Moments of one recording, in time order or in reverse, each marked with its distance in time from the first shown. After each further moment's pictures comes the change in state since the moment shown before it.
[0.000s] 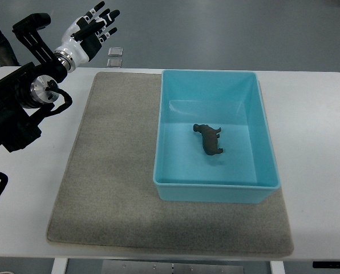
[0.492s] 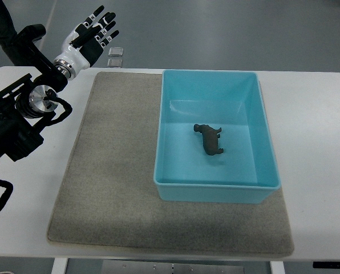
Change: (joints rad) left arm 0.059 -0.013 -0.069 -0.007 0.001 -0.091 -0.010; right arm 0.000 0.000 0.000 0.000 0.000 0.000 0.000
